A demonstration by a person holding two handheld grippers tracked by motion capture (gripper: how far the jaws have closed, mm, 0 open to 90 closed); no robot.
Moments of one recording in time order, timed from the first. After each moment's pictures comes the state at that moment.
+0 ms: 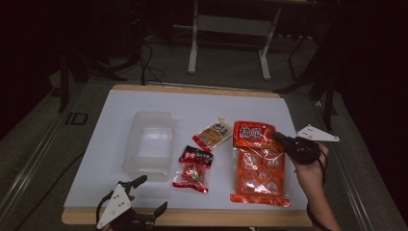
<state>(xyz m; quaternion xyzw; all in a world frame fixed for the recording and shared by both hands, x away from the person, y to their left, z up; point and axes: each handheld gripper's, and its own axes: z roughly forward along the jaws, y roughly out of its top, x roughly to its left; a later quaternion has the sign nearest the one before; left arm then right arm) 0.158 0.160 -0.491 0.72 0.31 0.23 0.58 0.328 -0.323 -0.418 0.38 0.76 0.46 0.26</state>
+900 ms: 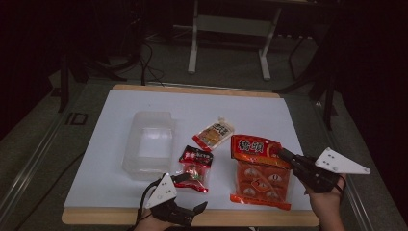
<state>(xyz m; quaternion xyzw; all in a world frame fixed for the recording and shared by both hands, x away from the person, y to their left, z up) 0.195 0.073 -0.482 0.75 0.26 0.12 0.59 0.240 -0.320 -0.381 0.27 0.75 0.53 0.27</state>
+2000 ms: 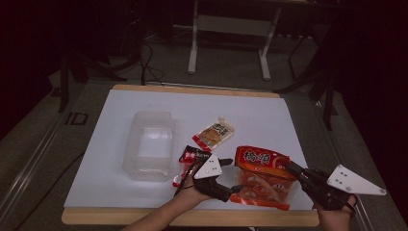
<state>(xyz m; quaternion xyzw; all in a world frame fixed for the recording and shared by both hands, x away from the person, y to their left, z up) 0.271 -0.020 -0.487 0.78 0.16 0.10 0.60 0.207 -0.334 -0.387 0.27 0.75 0.54 0.27</state>
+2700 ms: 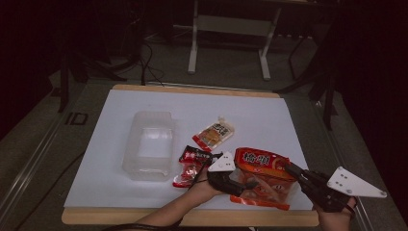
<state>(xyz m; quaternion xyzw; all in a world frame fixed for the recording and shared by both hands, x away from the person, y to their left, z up) 0.289 -0.054 -0.492 0.78 0.12 0.02 0.62 0.203 -0.333 -0.387 0.26 0.75 0.55 0.27</state>
